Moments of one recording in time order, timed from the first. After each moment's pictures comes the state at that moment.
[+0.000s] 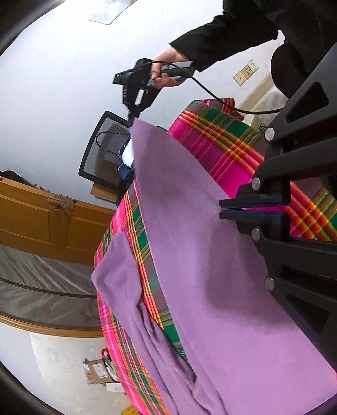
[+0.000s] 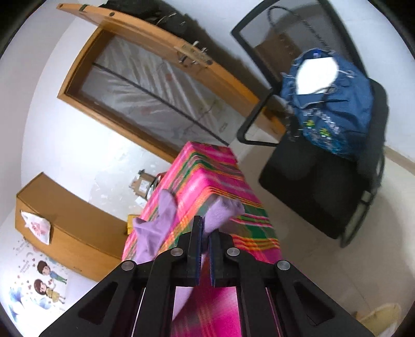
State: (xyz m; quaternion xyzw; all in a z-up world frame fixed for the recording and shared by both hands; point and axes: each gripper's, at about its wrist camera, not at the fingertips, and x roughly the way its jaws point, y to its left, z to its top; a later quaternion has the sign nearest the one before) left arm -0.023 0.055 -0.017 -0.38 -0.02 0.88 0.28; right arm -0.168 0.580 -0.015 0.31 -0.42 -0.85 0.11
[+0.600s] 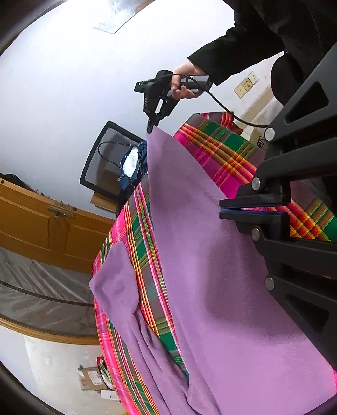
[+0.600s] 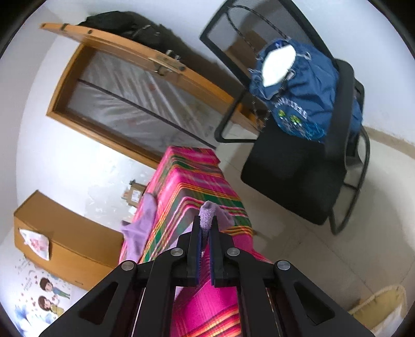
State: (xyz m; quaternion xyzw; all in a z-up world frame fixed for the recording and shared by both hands) left arm -0.019 0.051 -0.016 -0.38 -0.04 0.87 0.31; right arm -0.144 0.598 -0.059 0.33 -0.44 -0.83 0.08
